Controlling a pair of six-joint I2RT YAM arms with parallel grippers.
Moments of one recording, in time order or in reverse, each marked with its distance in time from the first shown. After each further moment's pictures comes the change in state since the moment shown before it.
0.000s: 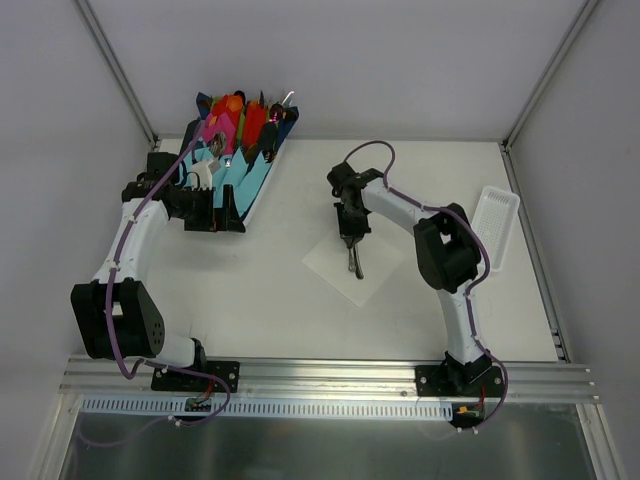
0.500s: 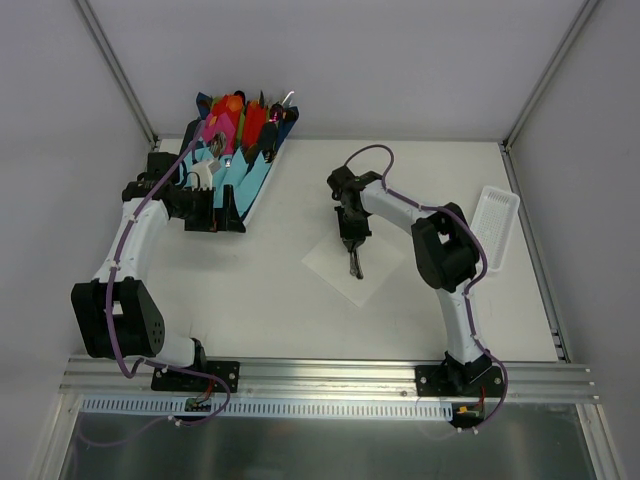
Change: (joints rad) left arm 0.000 0.004 0.000 0.000 0.002 0.000; right arm 0.001 0.012 -0.021 0.000 0.000 0.000
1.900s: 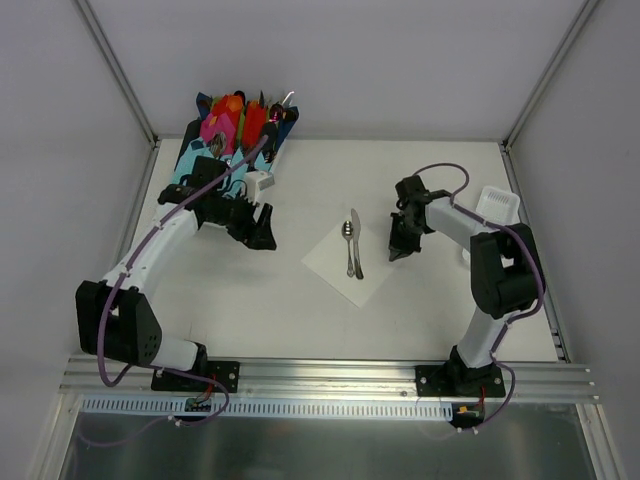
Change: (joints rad) left arm -0.257 -0.023 -0.022 0.030 0.098 0.182; right arm -0.284 -0.391 -0.520 0.212 -0.131 0.002
